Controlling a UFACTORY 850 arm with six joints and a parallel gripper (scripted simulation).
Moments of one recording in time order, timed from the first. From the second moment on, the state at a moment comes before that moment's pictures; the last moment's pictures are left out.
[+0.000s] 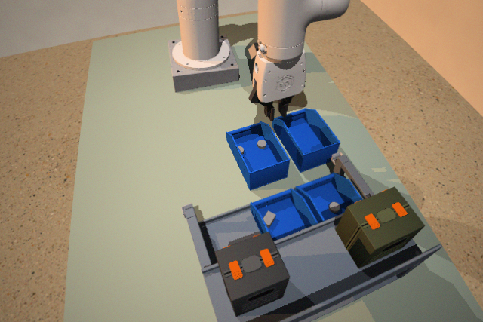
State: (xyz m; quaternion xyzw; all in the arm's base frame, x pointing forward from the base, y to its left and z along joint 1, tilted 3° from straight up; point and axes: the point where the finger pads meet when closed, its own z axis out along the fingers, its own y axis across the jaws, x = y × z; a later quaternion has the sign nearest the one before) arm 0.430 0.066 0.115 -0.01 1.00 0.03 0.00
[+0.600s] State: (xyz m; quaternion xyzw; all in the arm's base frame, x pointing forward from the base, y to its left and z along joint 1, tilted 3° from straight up) arm 0.430 0.068 0.086 -0.01 1.00 0.03 0.00
